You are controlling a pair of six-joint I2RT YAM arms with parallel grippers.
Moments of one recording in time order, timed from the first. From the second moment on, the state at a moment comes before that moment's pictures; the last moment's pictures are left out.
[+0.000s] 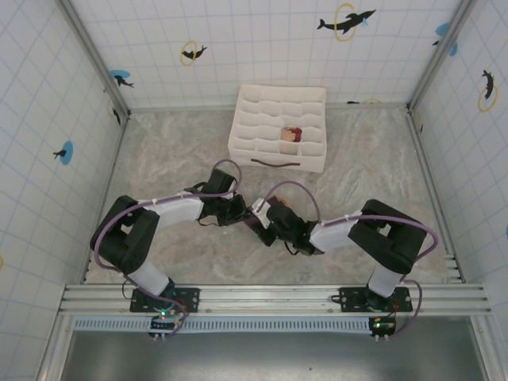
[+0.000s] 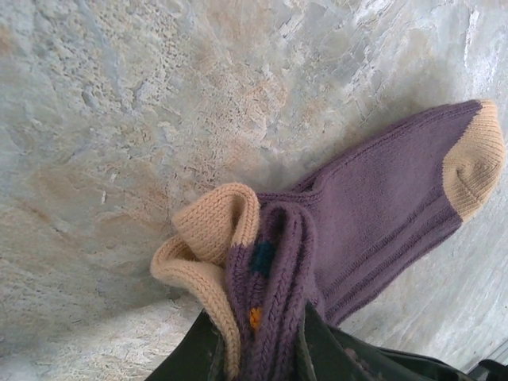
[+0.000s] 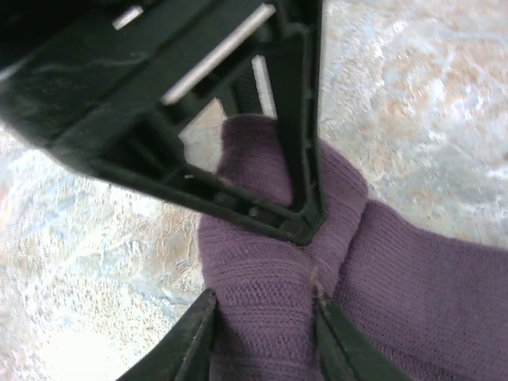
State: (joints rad) left arm -0.59 1.62 0.77 -0.23 0.41 -0.87; right arm 1.02 1.72 0.61 0.47 0.03 0.08
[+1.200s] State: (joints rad) left arm -0.68 1.63 0.72 0.04 0.33 -0.98; right arm 0.60 1.85 0.47 0.83 -0.61 0.83
